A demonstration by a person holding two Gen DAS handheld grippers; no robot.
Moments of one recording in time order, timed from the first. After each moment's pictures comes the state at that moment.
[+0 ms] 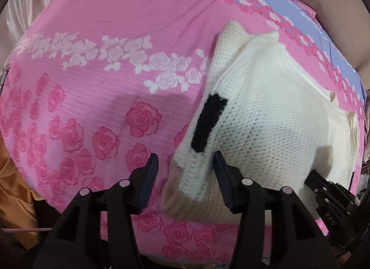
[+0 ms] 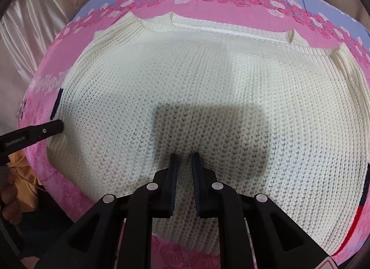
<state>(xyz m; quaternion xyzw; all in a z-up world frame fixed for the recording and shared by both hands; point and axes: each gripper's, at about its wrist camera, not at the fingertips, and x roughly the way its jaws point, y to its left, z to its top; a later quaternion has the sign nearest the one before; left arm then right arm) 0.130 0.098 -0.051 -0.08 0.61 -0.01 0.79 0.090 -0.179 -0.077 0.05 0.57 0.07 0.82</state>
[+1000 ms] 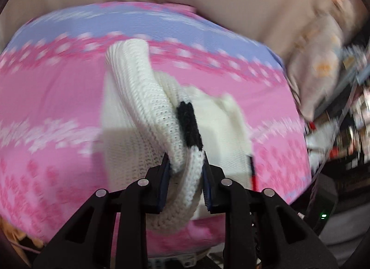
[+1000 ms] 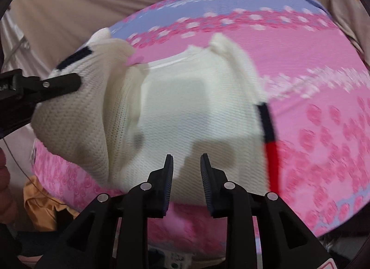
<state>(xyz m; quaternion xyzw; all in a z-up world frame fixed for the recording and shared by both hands) 0.099 -0.132 0.066 -0.03 0.53 -0.26 0.80 -0.009 -0.308 -0.018 0.18 0.50 -0.02 0.85</state>
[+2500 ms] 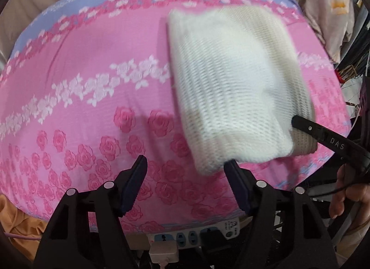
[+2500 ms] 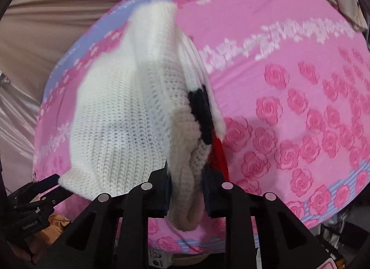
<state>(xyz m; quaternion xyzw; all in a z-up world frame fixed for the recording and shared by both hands) 0.069 -0.140 -0.006 0.09 0.59 -0.21 0.78 -0.010 -0.342 -0.055 0.24 0.51 -0.06 0.83</state>
